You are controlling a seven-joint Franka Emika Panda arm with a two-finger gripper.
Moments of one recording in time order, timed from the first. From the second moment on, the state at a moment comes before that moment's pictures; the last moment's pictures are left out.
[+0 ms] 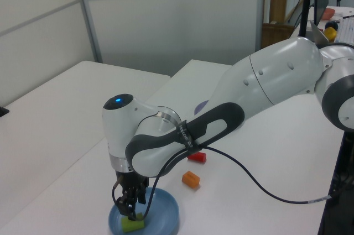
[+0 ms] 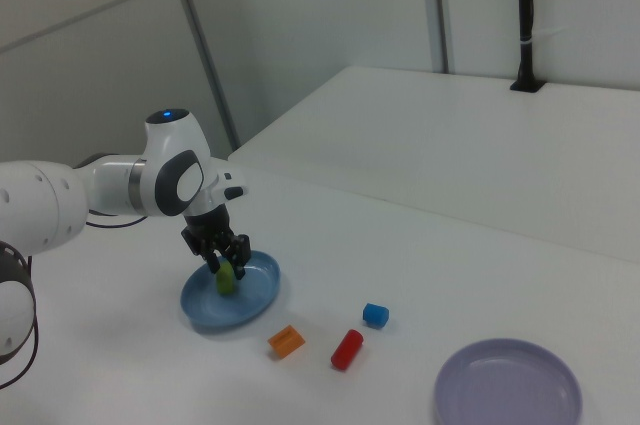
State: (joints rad) arm 0.38 0.51 0.01 -1.58 0.02 2.12 0.19
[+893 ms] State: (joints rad) arm 0.28 0.48 -0.09 -1.59 0.02 2.00 0.13
